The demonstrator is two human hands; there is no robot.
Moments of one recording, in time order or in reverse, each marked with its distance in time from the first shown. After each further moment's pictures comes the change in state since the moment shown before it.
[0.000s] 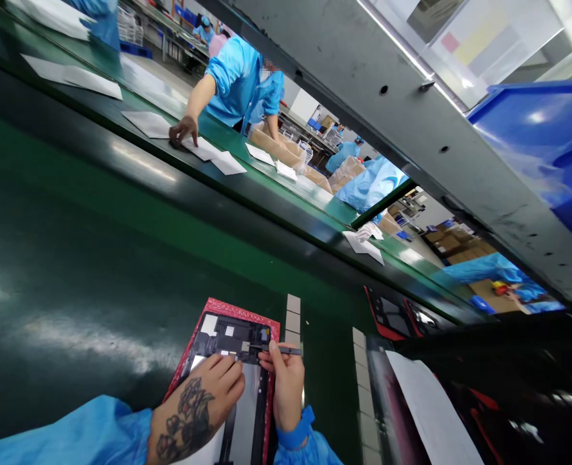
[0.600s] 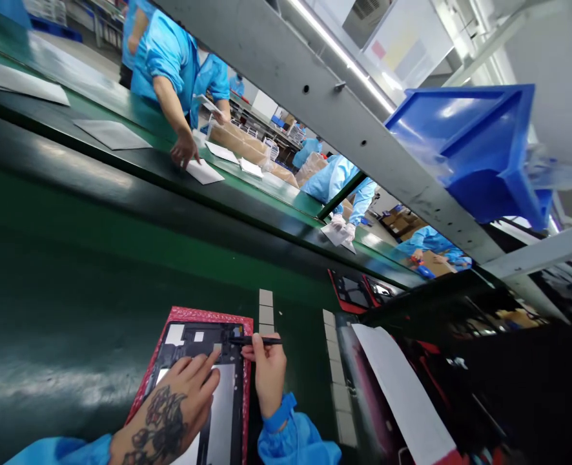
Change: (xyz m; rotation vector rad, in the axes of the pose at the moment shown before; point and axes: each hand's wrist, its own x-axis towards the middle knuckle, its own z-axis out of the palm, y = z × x) left_hand 0.005 -0.001 0.008 -0.039 0.232 -0.046; right_hand 0.002 -0.013 -0.001 -0.095 0.075 -0.191
